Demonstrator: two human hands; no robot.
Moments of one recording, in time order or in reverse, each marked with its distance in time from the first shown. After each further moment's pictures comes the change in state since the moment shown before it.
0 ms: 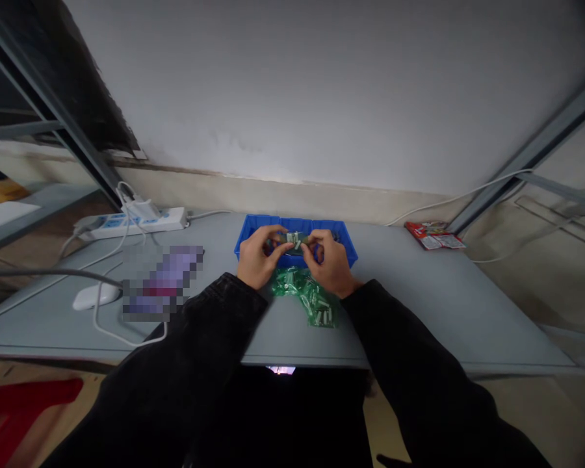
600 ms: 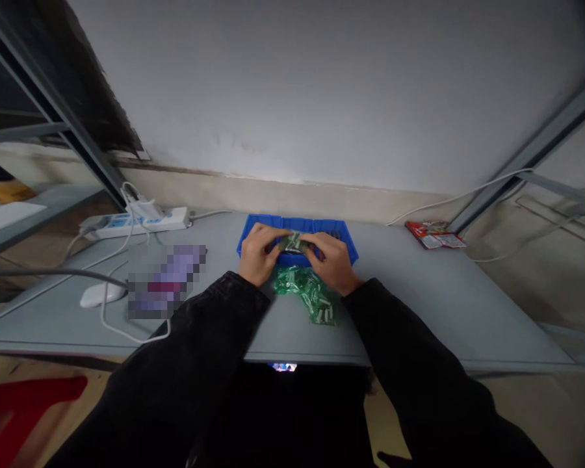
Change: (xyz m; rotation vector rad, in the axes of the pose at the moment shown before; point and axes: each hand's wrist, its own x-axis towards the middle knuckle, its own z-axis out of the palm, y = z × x) left_hand 0.003 -0.006 -0.005 0.073 -0.061 0.106; right_hand 0.007 0.000 -0.007 -0.003 -0.110 -0.112
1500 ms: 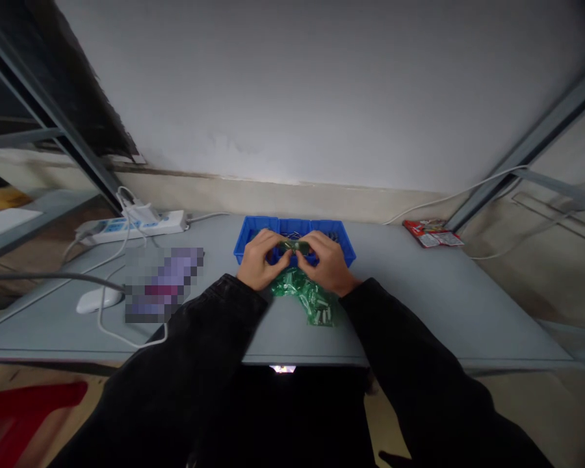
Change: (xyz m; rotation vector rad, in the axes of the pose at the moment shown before) left_hand 0.002 0.011 -0.001 -0.025 -0.079 0.118; right_hand 0.001 -0.004 0.002 -0.032 -0.020 -0.017
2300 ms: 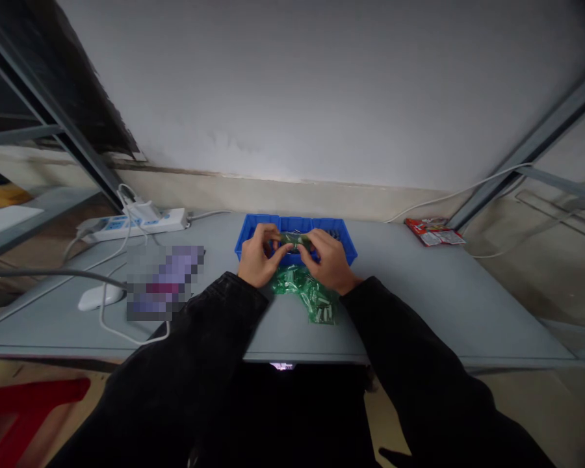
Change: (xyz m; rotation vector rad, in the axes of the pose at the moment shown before) left_hand -0.008 -0.008 0.008 -0.068 0.151 -0.222; right_hand 0.000 0.001 -0.001 -0.049 -0.005 0.013
